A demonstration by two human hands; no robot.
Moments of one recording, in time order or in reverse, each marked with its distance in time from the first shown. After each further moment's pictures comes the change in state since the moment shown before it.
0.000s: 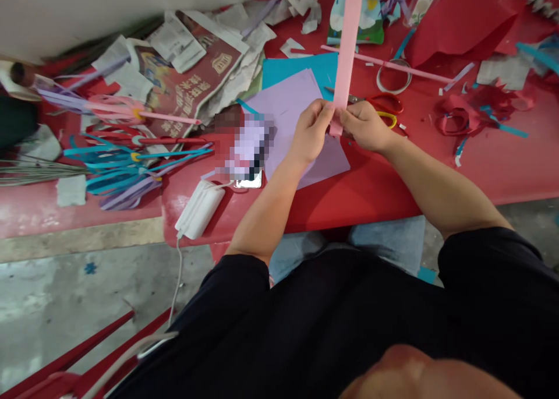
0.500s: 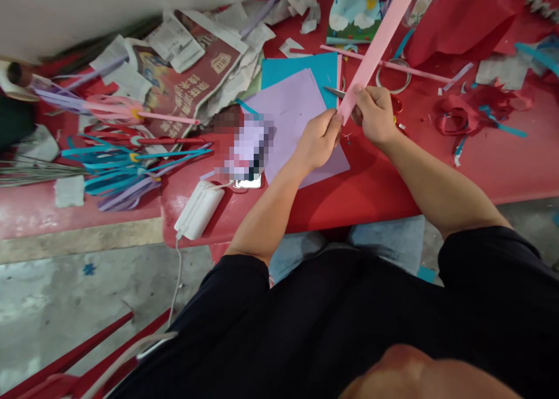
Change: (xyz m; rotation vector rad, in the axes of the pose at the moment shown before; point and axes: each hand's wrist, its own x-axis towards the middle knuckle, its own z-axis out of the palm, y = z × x) left_hand -0.009 0.008 0.009 0.295 -0.136 -0.021; right_hand 0.014 0.014 -0.003 0.091 0.338 -0.113
